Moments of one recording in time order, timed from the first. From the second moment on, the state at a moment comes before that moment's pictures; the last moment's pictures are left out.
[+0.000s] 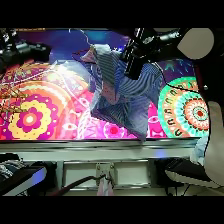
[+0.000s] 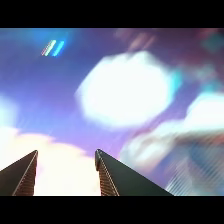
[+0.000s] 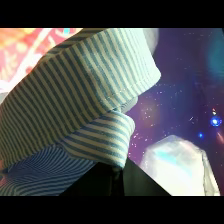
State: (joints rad) left arm -0.02 -1.15 1.31 1.15 -0.76 -1.16; right arm 0.51 -1.33 1.90 -1.36 1.35 0.75
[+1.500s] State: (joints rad) left arm -0.24 -1.32 0.83 -0.21 -0.61 -0.68; right arm 0.51 -1.31 1.90 -1.24 1.32 0.86
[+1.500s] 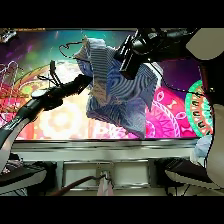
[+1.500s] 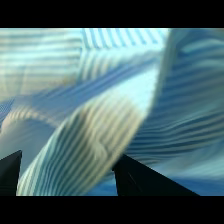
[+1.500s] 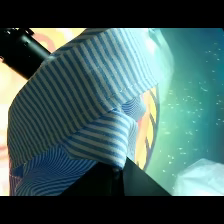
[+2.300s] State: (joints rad) left arm -0.09 -1.39 0.83 -0.73 -0.71 -0.14; right arm 0.51 -1.29 1.90 -1.26 1.39 0.86
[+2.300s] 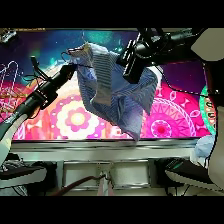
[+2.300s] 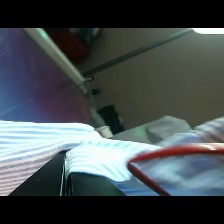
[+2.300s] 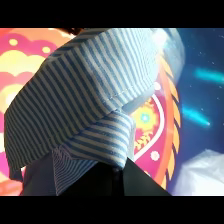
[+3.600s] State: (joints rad) left arm 0.05 -1.30 1.01 -0.48 -0.83 -0.13; right arm 0.51 -1.28 1.90 -1.36 1.43 0.87
